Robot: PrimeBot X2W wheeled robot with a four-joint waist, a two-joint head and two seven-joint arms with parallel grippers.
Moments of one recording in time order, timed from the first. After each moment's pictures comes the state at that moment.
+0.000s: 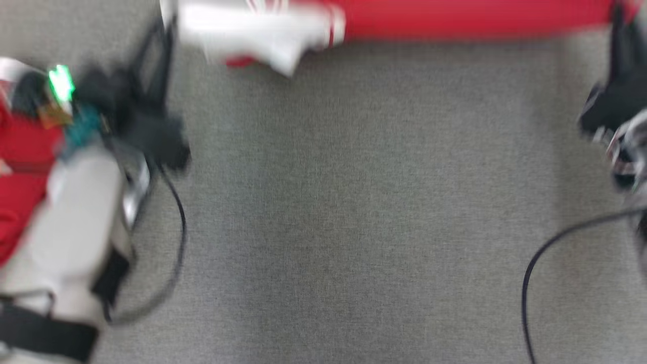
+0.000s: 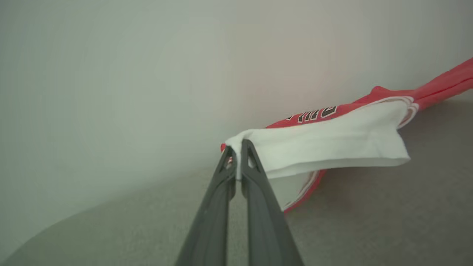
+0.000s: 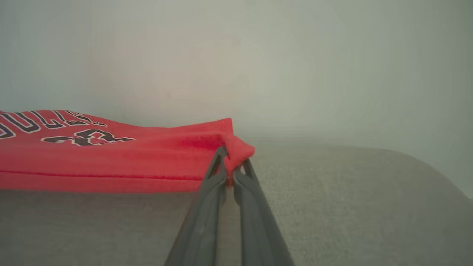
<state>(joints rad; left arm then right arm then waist) -0.99 0.28 -0.40 0.43 -0.16 0.02 -0.26 -1.01 -0.47 0.37 0.81 0.39 0.13 -0.26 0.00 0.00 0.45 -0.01</state>
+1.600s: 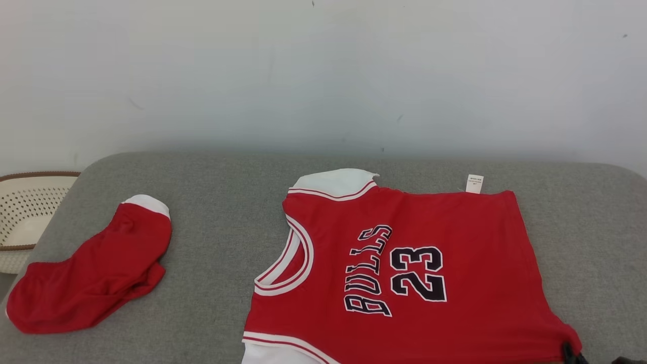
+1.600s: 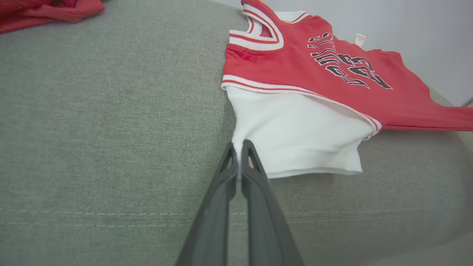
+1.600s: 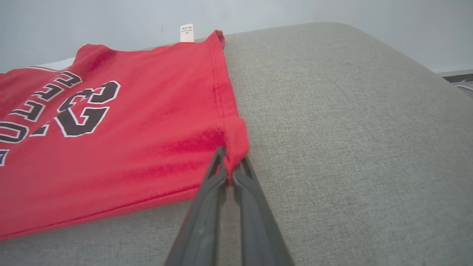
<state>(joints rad) 0.06 0.05 -0.17 0.40 -0.22 -0.12 -0.26 -0.05 -0.30 0.10 0.61 0.35 0.13 -0.26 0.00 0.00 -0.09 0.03</state>
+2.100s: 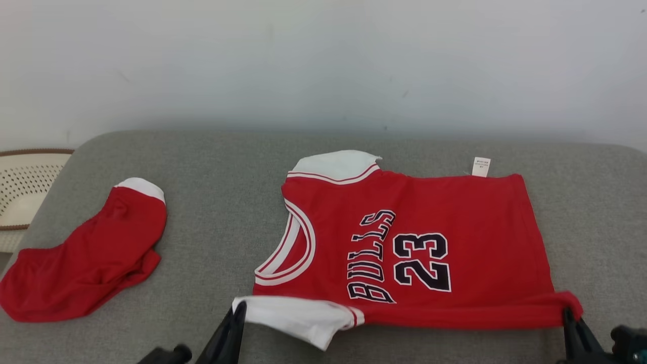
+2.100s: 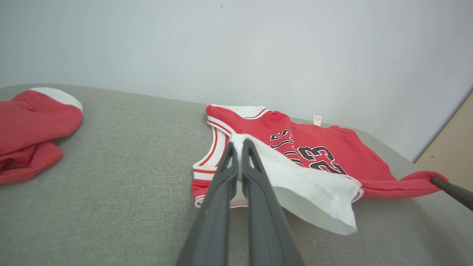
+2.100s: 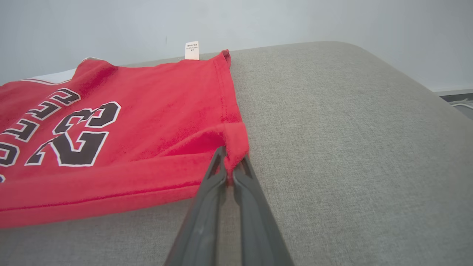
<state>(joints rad) -0.05 0.05 -0.21 0.15 -0.25 -0.13 -0.26 -0.10 -0.29 0.07 0.57 0.30 0.13 -0.26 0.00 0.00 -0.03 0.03</state>
